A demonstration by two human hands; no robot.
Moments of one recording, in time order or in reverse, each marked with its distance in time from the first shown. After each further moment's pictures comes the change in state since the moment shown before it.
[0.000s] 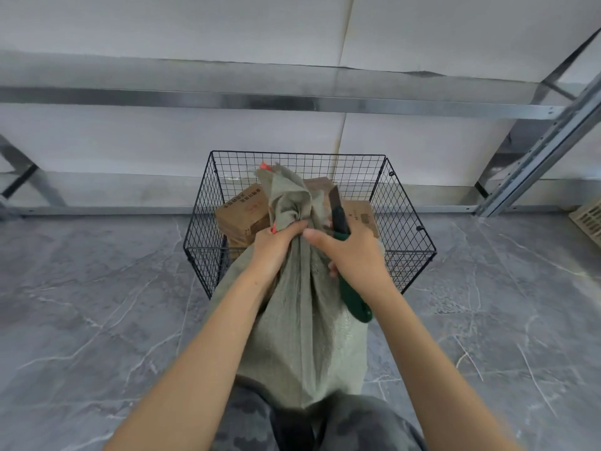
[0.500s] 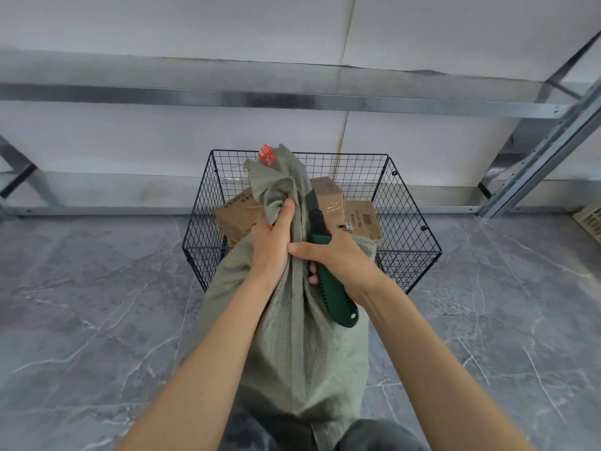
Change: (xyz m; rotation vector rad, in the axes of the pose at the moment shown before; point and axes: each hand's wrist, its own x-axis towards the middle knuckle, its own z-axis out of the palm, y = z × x) left_hand -0.003 0.001 0.004 -0.055 0.103 0.192; right_hand 0.003 -0.003 0.014 0.390 -0.405 0.146
